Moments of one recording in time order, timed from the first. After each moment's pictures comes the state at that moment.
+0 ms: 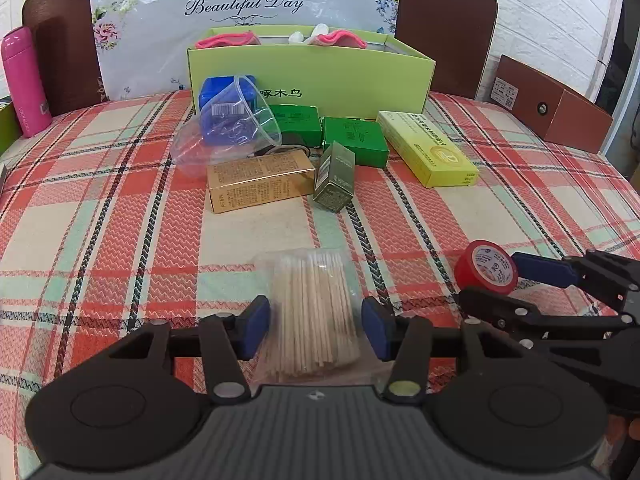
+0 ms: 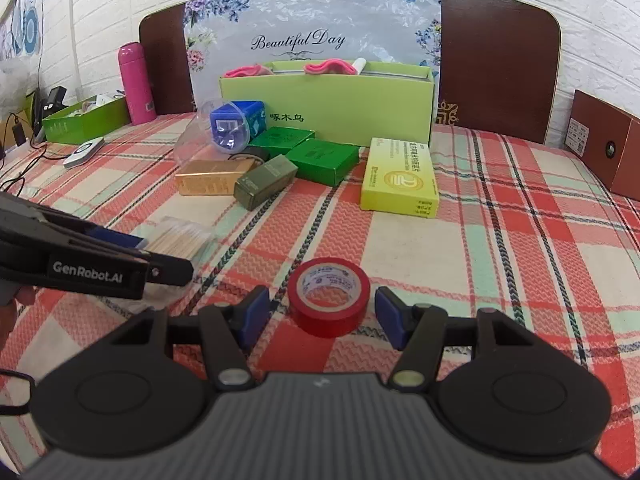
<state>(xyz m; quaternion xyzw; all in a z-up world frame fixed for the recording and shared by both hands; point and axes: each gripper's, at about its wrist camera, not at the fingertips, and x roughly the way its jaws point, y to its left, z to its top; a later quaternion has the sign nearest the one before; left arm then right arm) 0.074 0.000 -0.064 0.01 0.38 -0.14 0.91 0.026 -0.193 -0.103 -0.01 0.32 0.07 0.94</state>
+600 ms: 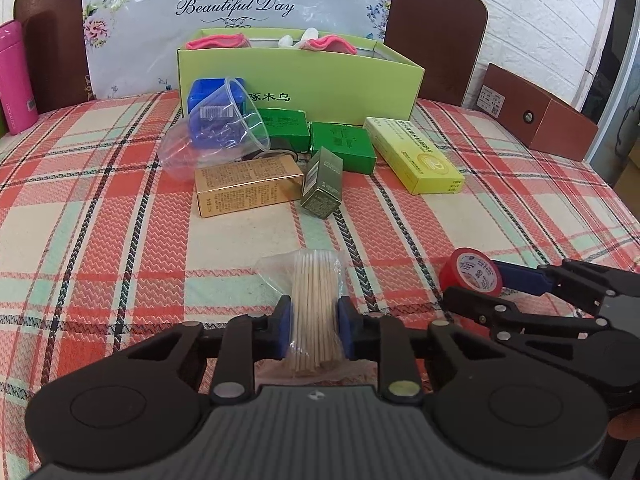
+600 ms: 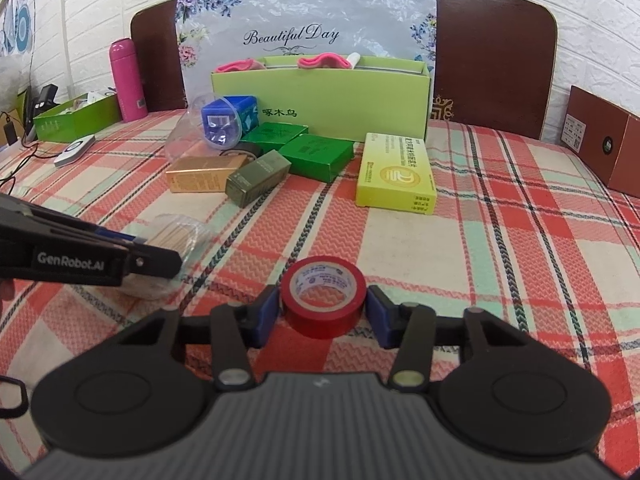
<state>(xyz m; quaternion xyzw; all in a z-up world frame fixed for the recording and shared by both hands) 0.076 0.003 -0.062 -0.01 0.38 -0.17 0.91 0.031 -0.192 -0.108 -0.01 0.33 0.06 0.94</state>
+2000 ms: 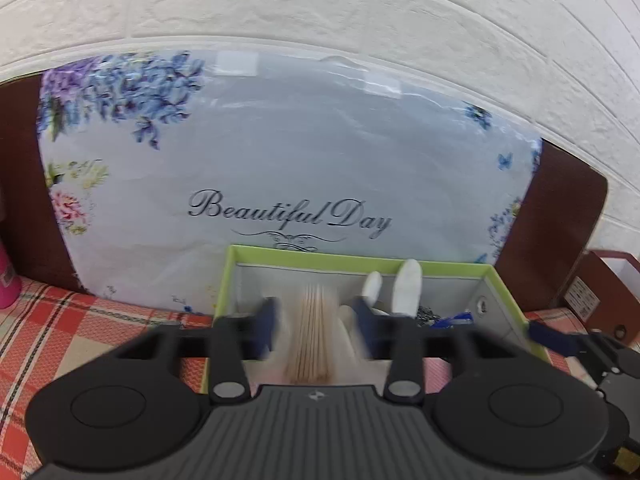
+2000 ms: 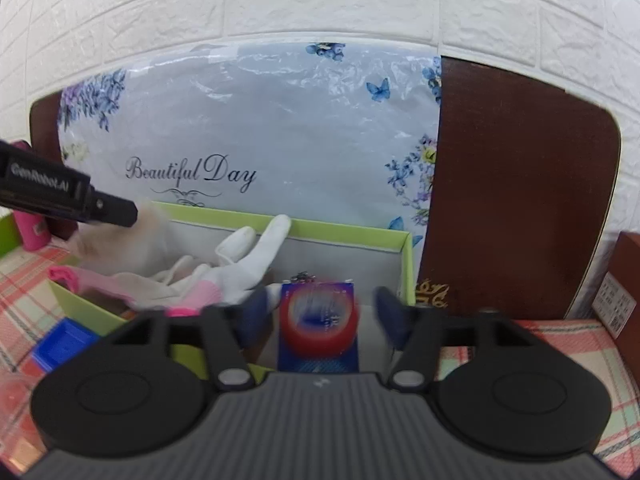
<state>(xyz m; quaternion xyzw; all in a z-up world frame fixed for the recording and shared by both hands) 0.320 0.014 0.042 -0.05 0.27 -0.10 0.96 0.289 -0.231 -0.046 -0.02 0.22 0.01 0.97</state>
